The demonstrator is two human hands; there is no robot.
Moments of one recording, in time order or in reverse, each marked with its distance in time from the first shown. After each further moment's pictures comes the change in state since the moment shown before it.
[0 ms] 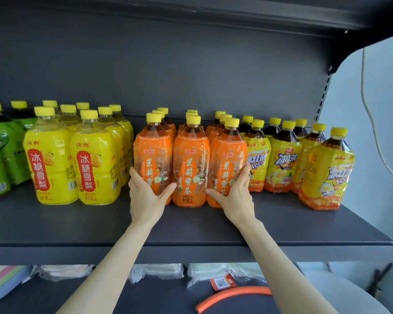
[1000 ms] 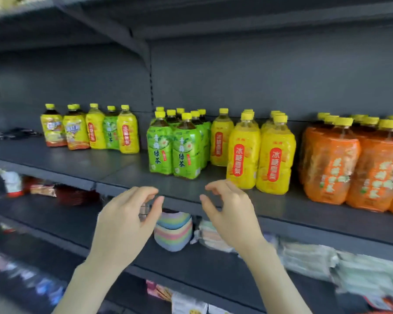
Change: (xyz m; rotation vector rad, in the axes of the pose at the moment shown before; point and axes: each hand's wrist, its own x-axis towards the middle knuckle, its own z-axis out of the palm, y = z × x) left_hand -0.048 -0.140 -0.429 0.467 0.246 0.513; right_hand -0.219 -0.311 0.170 0.211 -0.174 -0.621
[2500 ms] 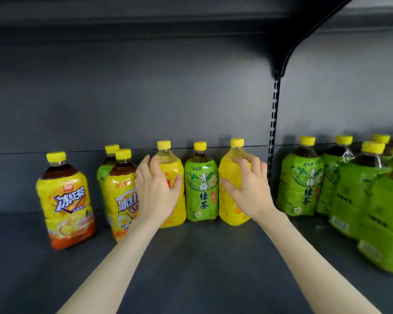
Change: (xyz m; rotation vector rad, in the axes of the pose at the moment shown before) left_hand 0.344 -0.610 0.131 -0.096 -0.091 -0.091; right_hand 0.412 -0.099 0.490 -0.381 0.217 0.299
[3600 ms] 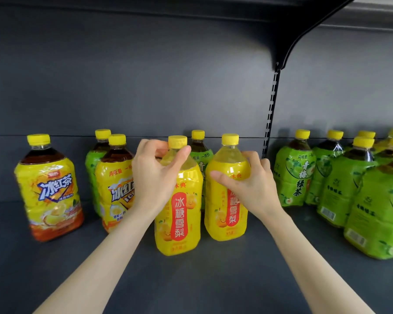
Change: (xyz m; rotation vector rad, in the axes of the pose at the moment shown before) left_hand 0.001 0.015 -0.029 -0.642 0.152 0.021; right_hand -0.023 -0.020 -0.015 0.218 -0.016 0.259
